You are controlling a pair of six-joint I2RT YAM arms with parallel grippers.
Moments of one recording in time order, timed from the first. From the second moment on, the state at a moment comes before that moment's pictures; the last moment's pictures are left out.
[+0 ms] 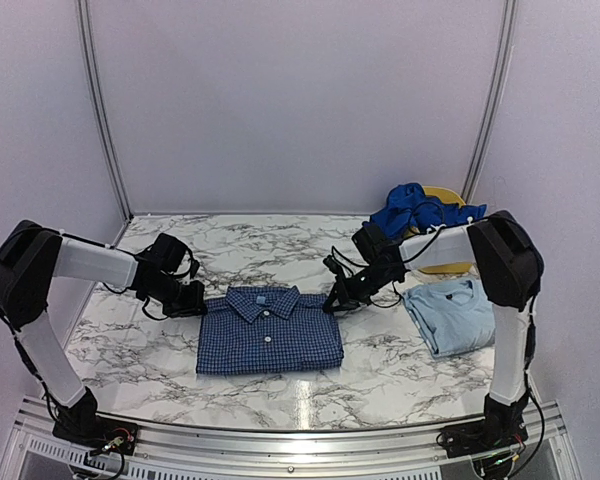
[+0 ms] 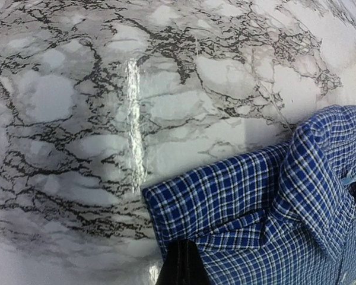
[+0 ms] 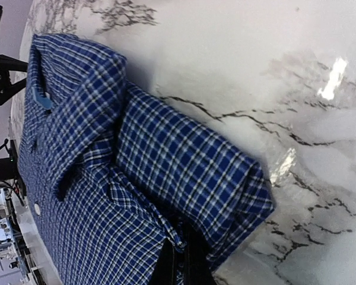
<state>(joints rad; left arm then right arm) -0.41 1.71 0.87 -0.24 0.21 -0.46 0.52 2.06 1.32 -0.36 -0.63 0.26</state>
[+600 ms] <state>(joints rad) -0.75 1.40 0.96 -0.23 0.04 -0.22 0.49 1.38 1.19 -0.32 -0.37 0.24</state>
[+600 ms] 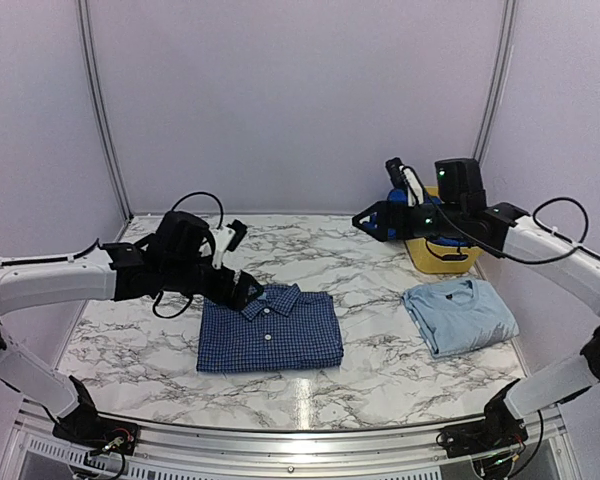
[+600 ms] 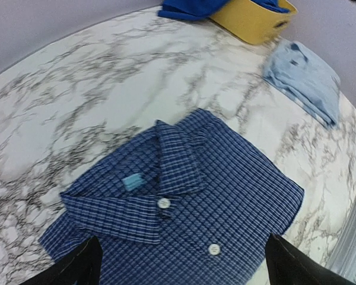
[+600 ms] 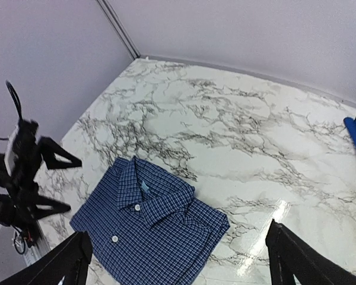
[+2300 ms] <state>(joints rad) -1.18 1.90 1.18 0.04 0.06 0.17 0.58 1.80 0.60 0.61 -0.86 1.26</state>
